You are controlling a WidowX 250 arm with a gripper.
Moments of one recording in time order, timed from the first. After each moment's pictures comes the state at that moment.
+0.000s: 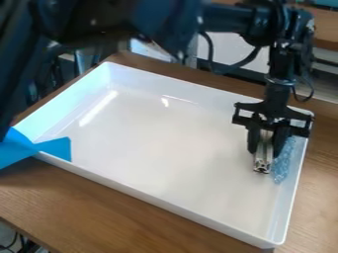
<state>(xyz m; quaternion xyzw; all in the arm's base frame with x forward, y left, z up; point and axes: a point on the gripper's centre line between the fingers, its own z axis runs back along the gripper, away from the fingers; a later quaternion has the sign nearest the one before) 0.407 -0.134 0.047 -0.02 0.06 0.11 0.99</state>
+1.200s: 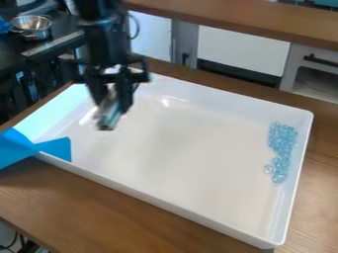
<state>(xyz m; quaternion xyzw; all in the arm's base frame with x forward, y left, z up) 0.301 0.057 0.116 -0.08 0.00 0.18 0.98</state>
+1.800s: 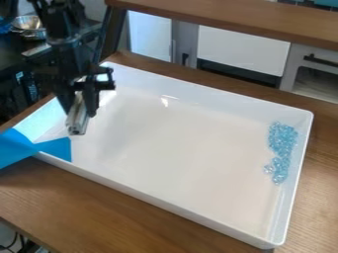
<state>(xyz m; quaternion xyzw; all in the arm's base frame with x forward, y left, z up) 0.304 0.119 0.088 -0.02 -0.05 0.26 0.96</state>
